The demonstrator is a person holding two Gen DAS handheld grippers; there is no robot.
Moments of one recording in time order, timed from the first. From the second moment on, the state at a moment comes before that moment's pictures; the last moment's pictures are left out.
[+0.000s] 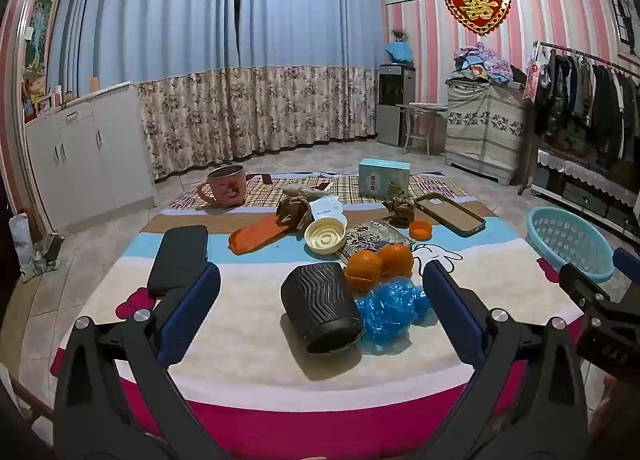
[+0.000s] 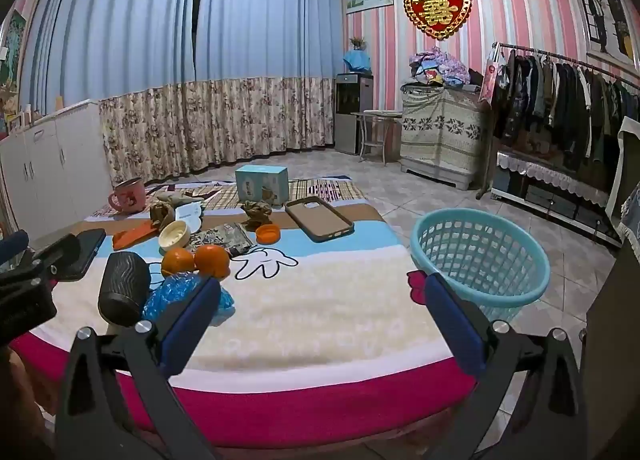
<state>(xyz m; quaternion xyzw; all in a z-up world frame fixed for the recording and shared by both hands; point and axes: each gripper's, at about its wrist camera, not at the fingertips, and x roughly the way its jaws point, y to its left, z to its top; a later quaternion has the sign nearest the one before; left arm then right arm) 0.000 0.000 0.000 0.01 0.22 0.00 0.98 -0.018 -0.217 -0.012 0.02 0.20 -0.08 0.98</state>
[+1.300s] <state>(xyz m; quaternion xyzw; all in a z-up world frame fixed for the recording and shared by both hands) -0.001 -0.002 -0.003 0.02 0.21 0.00 0.98 -0.019 -0.217 -0.013 0.01 0.20 -0.08 0.98</state>
